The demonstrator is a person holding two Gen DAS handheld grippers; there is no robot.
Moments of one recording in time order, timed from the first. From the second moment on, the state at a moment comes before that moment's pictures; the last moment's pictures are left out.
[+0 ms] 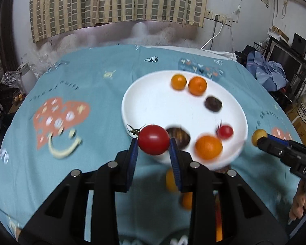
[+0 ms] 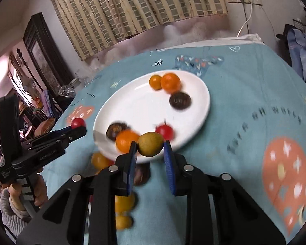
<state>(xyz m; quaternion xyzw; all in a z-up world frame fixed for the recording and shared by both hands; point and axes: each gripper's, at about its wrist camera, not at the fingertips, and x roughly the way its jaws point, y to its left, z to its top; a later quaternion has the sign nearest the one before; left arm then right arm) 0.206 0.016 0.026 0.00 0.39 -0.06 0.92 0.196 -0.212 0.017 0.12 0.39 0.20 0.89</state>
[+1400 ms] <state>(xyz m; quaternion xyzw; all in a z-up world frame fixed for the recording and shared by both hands) 0.161 0.049 -0.015 -0.01 0.42 -0.02 0.91 0.167 -0.215 0.011 0.13 0.38 0.22 0.89</state>
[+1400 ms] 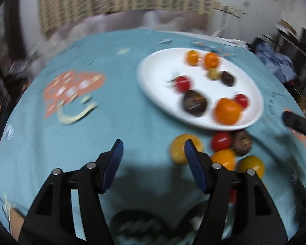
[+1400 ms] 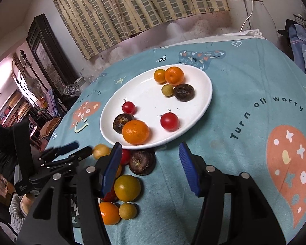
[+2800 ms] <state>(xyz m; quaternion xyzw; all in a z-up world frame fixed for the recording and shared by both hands) 0.172 0.048 -0.032 0.01 0.42 -0.02 0.91 0.182 -0.161 -0.030 0.07 0.46 0.22 0.86</state>
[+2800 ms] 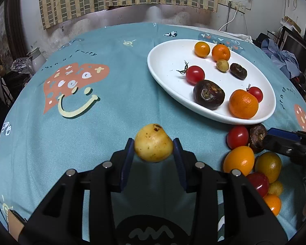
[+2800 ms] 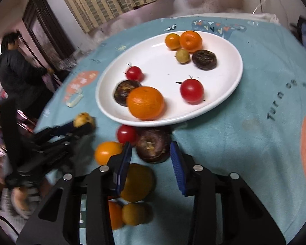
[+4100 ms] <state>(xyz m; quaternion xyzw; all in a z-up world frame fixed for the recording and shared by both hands) 0.172 0.044 -0.033 0.01 0.42 -0.03 0.91 0.188 -0.152 -0.037 0.07 0.45 0.24 0.86</state>
